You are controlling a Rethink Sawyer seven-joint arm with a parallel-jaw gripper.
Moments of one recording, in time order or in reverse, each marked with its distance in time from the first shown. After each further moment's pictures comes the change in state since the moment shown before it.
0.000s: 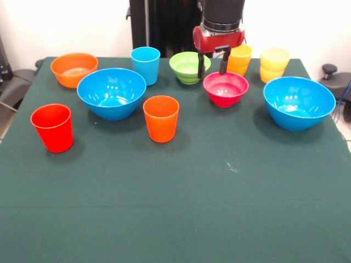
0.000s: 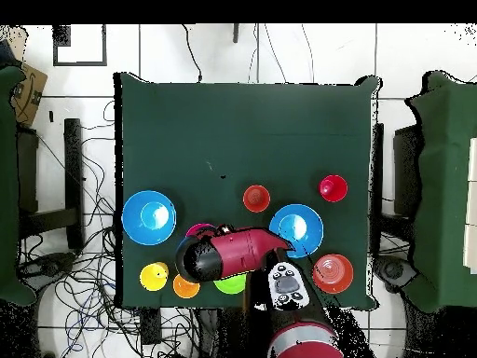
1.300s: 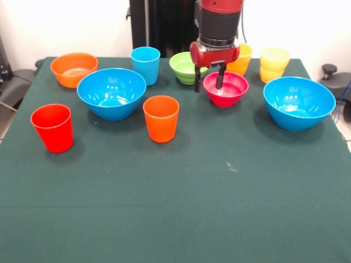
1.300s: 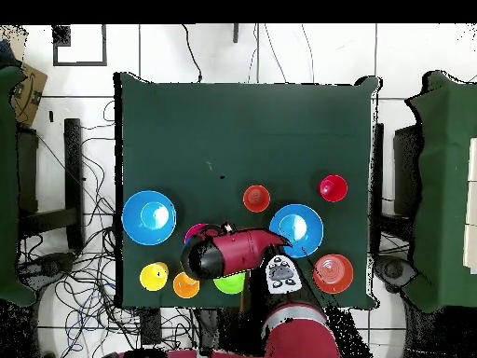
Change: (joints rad) arm 0.038 0.102 -0.061 -0.043 0.000 -0.110 0.000
